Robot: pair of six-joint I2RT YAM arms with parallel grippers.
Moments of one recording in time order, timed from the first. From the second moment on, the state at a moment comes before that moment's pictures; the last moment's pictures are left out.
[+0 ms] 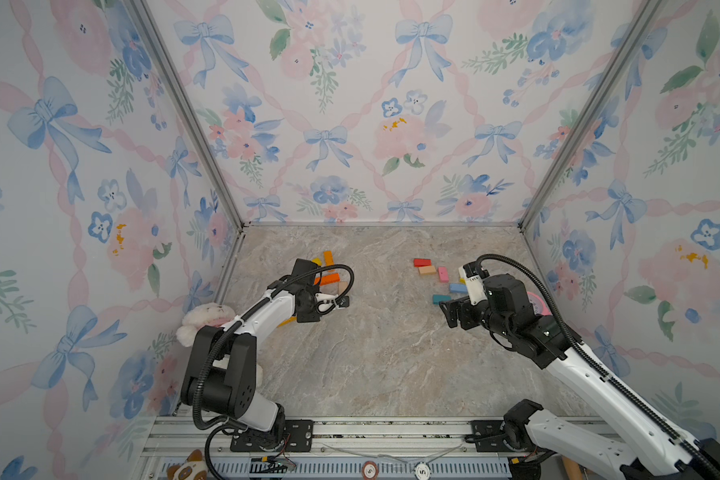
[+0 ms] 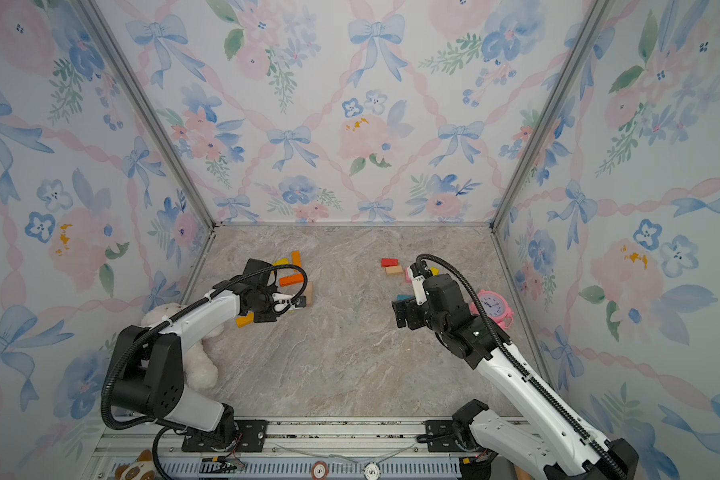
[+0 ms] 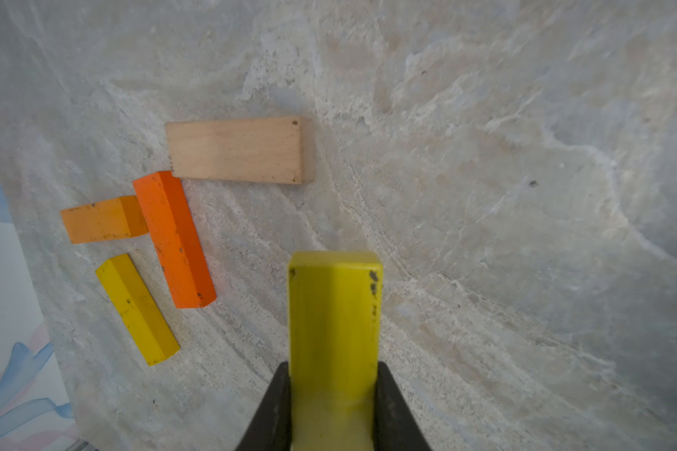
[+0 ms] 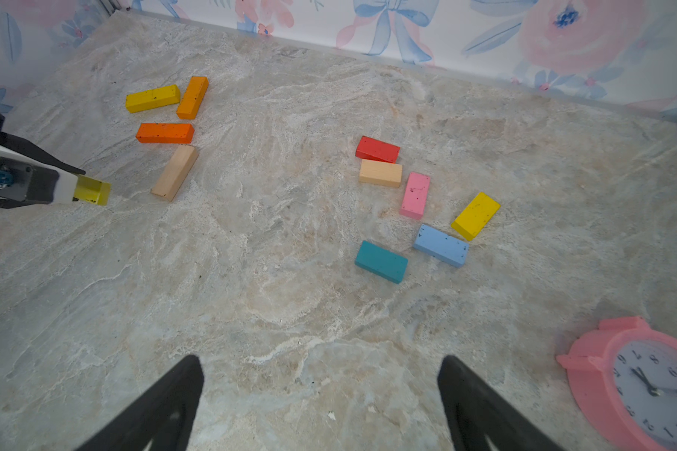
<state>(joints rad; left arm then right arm) -0.23 1.54 0.95 -0.56 0.03 1.30 0.55 0.94 0.92 -0.63 0.11 0.14</state>
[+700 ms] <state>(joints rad) -0.22 1.75 1.07 -0.55 0.03 1.31 0.54 0.98 0.92 -0.62 0.08 0.15</state>
